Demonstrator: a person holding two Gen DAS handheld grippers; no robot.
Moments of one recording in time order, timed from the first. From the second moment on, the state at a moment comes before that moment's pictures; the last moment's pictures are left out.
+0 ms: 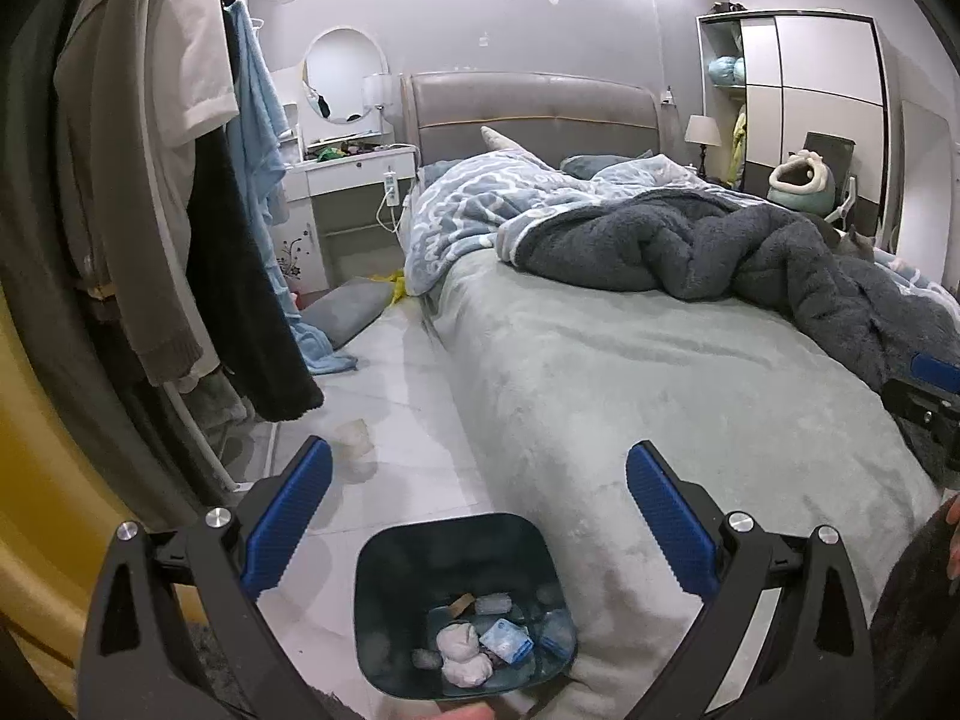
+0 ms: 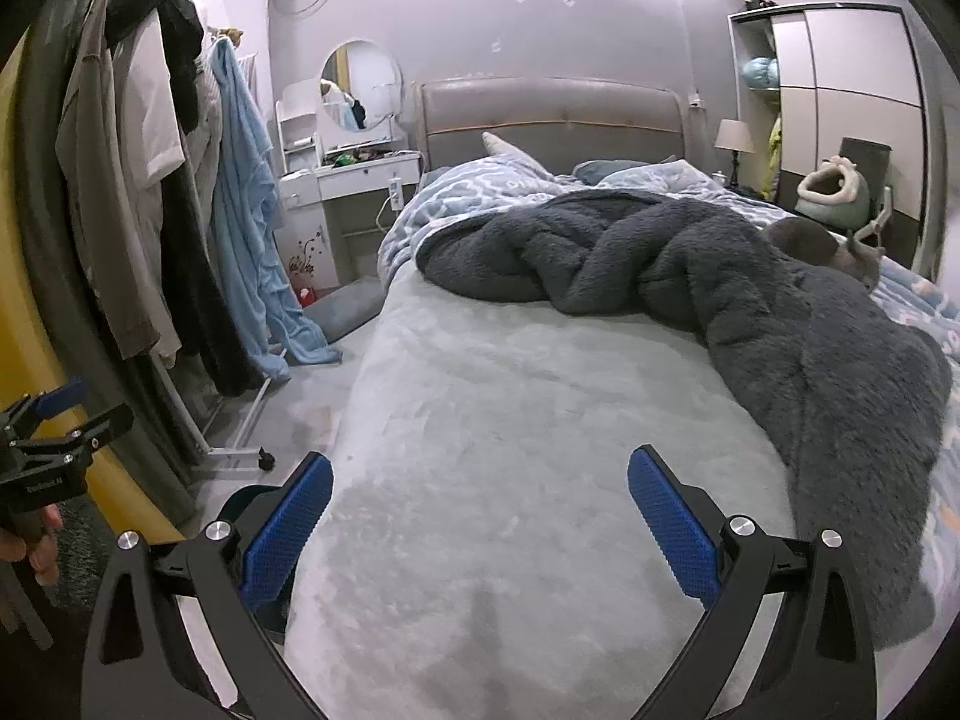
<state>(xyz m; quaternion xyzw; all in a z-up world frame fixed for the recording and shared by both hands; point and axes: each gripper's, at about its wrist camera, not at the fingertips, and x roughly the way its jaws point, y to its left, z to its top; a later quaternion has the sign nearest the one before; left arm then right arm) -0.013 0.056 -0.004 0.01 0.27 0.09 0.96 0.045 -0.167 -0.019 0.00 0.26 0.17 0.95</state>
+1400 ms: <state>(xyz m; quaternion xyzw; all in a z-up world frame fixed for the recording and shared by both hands) -0.014 0.051 -0.024 -0.01 0.29 0.07 0.95 0.026 -0.164 -0.032 -0.01 0.25 0.18 0.95</state>
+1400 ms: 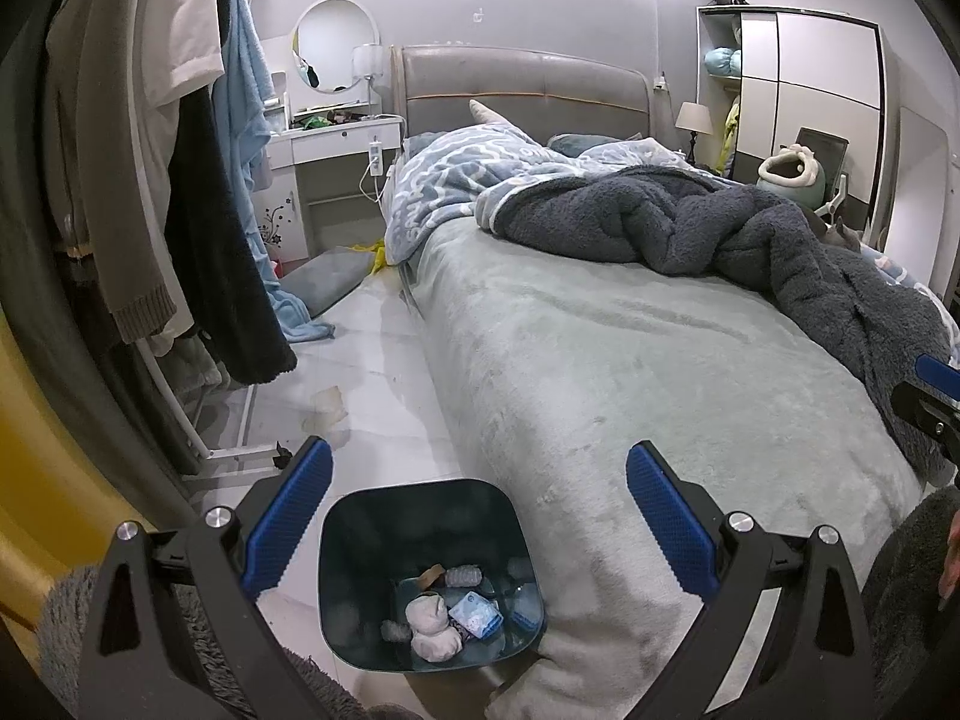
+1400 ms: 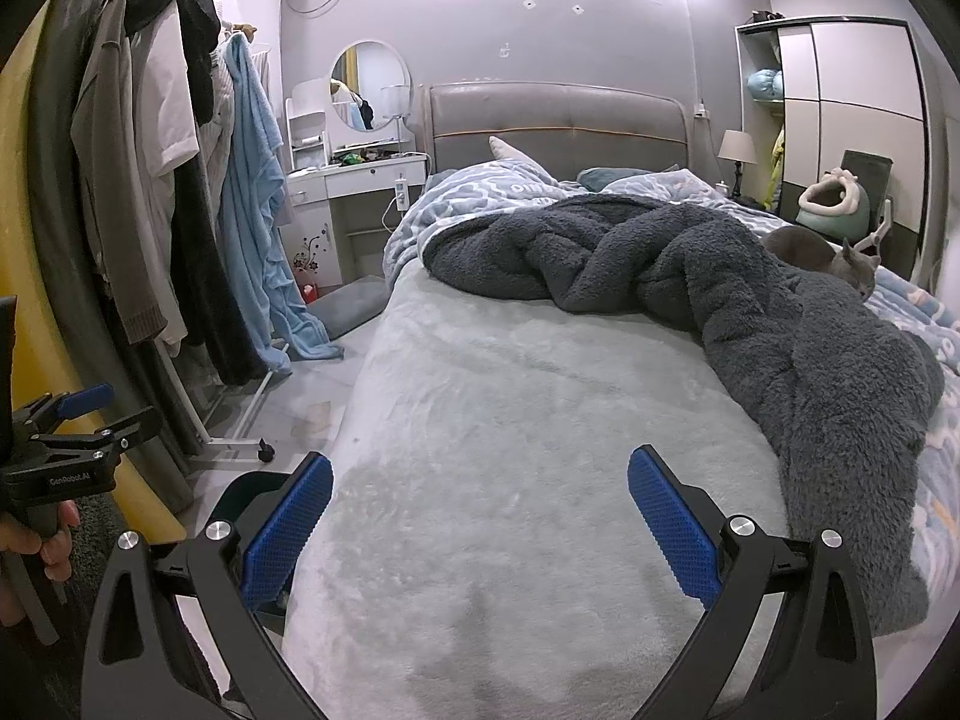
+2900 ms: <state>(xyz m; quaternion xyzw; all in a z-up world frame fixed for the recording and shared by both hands) -0.014 0.054 -0.026 -0.01 0.29 0.07 0.95 0.026 -0.163 -0.032 -0.01 0.25 0.18 0.95</state>
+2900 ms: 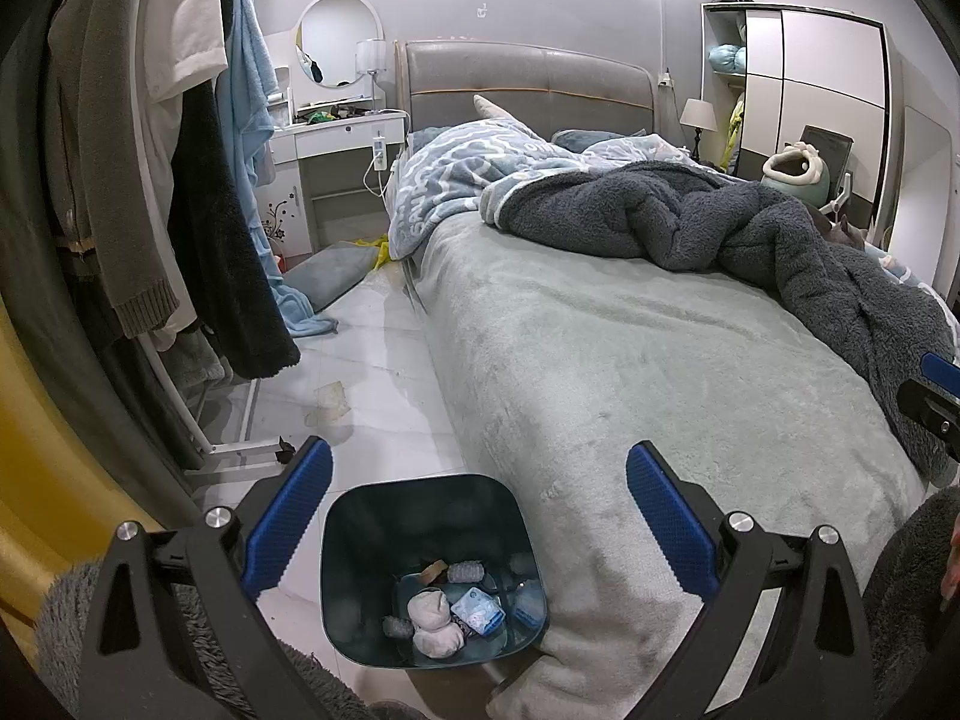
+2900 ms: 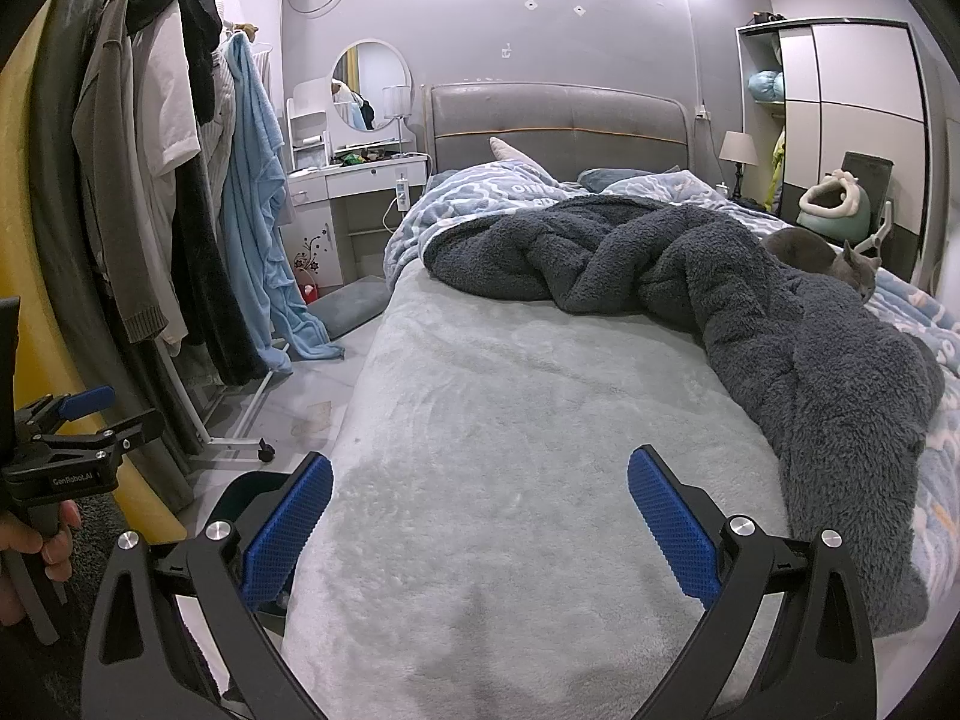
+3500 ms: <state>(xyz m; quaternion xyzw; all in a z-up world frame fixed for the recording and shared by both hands) -0.014 0.055 -0.026 -0.01 0.30 0.07 0.95 0.026 -0.162 -0.032 -0.01 0.25 0.18 0.95</state>
